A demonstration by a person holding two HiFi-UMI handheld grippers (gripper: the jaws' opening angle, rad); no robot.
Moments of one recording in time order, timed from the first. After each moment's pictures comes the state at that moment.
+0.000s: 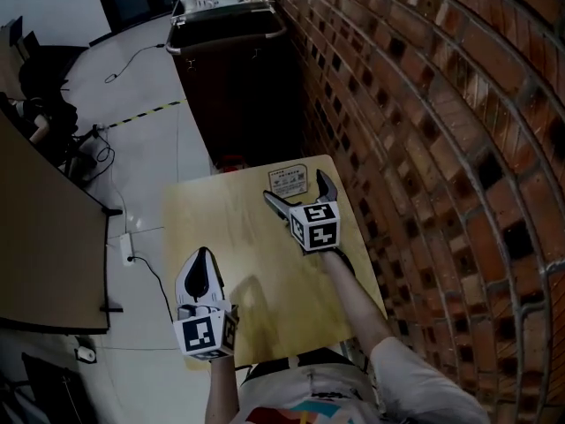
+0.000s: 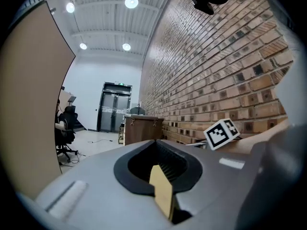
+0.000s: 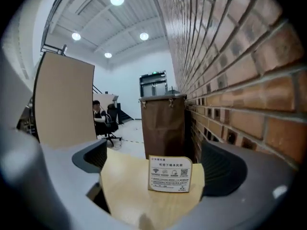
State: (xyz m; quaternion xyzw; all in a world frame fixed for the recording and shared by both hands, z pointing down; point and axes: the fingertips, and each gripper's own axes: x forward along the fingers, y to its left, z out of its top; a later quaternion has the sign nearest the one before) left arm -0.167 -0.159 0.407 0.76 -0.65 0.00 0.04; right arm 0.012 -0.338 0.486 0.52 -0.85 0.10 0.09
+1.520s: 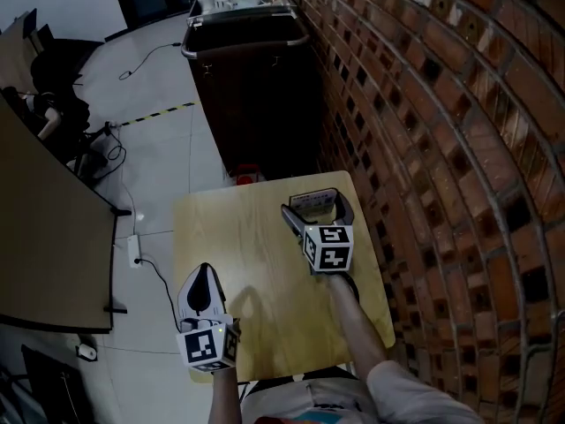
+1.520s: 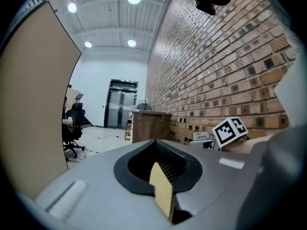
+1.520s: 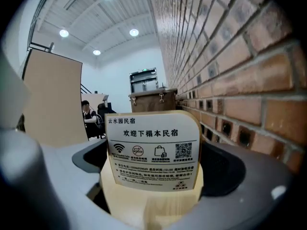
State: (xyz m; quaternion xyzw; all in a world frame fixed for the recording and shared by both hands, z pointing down) left arm -0.200 -0.179 0.432 0.73 -0.68 0.01 0.06; right arm 0.019 -0.356 0.505 0.56 -0.81 0.13 0.09
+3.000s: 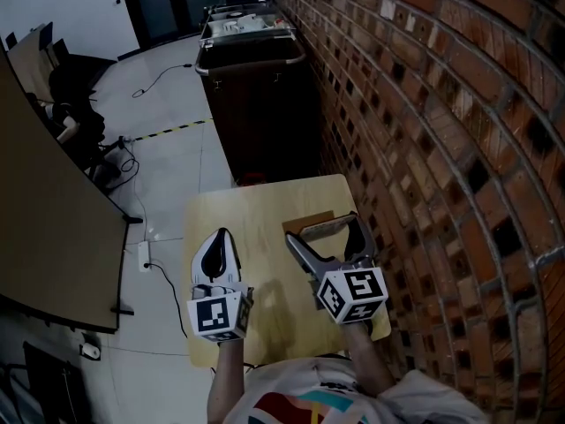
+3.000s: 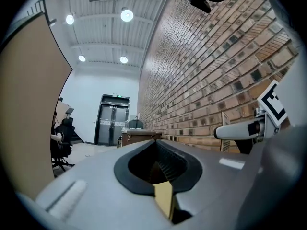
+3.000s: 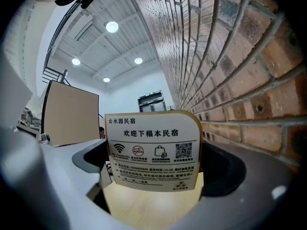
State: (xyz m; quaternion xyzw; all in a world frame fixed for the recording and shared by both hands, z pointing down) left arm -0.147 -0.166 0.348 0.76 -0.65 -0.04 -0.02; right arm 0.032 -0.193 0.355 0.52 -0.85 0.09 -0.05
